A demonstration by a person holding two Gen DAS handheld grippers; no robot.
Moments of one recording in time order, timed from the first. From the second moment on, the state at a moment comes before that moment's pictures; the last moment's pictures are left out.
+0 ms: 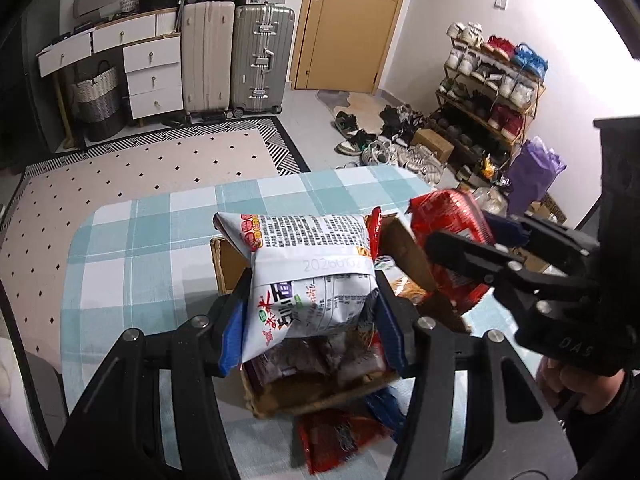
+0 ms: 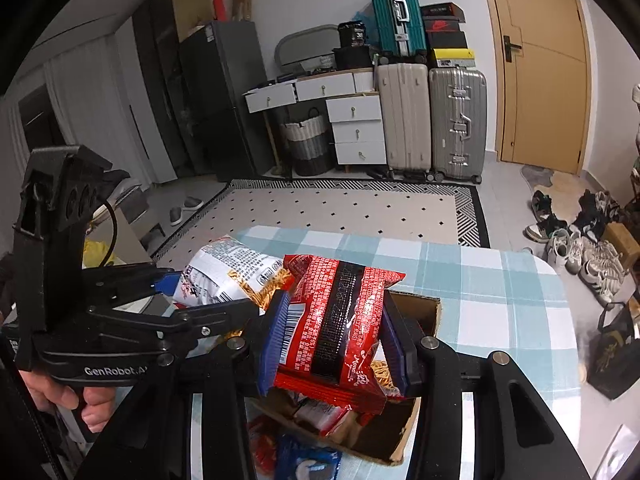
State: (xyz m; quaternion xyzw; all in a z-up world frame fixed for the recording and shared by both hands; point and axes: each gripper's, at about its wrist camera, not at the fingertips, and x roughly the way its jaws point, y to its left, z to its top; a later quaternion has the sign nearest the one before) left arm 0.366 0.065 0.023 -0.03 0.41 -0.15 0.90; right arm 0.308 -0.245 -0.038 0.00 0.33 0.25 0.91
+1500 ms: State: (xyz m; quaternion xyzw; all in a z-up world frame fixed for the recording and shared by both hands) left arm 0.248 0.071 0.042 -0.03 0.36 -0.09 0.93; right arm 0.190 -0.282 -0.019 -0.02 0.26 0.24 0.94
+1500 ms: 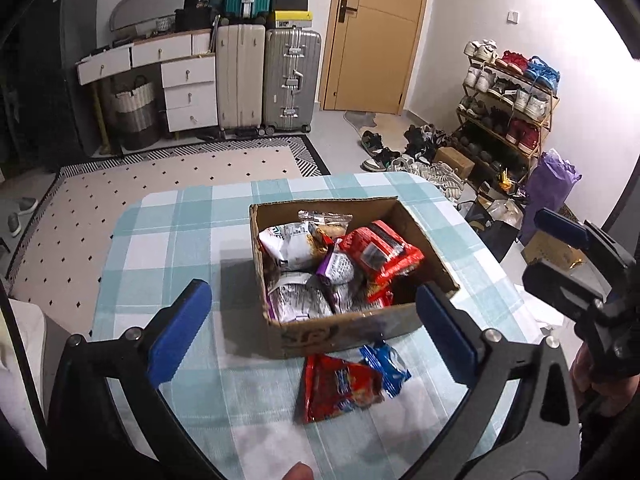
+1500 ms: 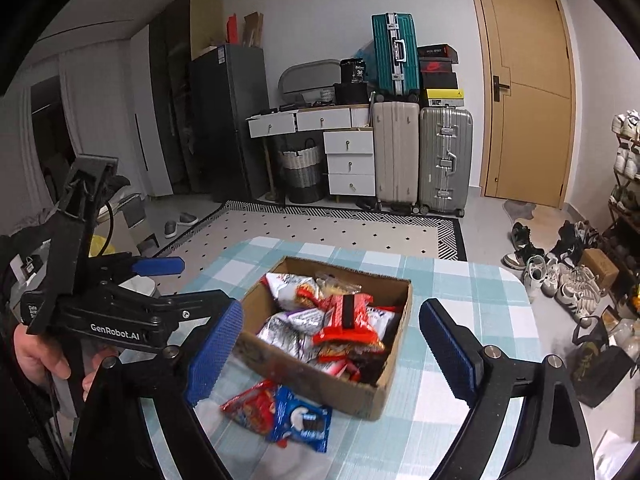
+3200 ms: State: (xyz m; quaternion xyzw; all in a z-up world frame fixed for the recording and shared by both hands) left arm 0.155 0.095 -0.102 -0.08 0.40 -0.04 0.91; right arm 0.198 -0.258 -0.188 0.04 0.39 0.25 0.88
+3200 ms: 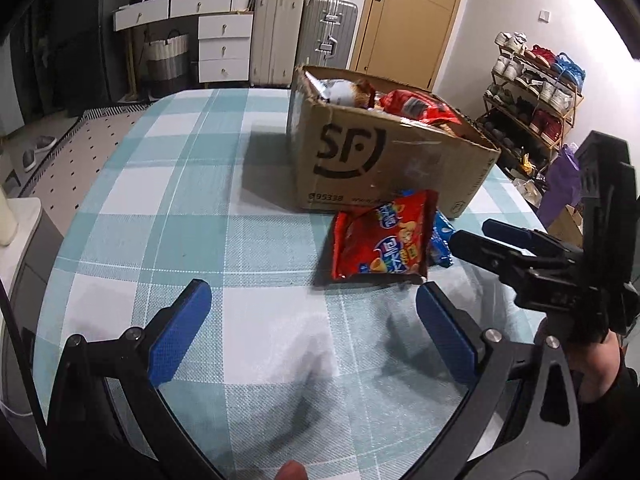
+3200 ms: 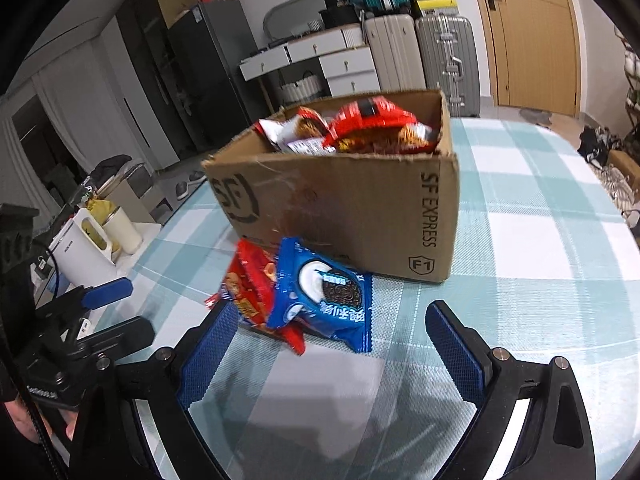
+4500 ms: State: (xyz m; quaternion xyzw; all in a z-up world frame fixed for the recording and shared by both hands) left arm 0.164 0.092 -0.109 -0.08 0.42 -0.05 0.90; right arm 0.196 -0.264 -0.200 0.07 0.41 0.28 0.87
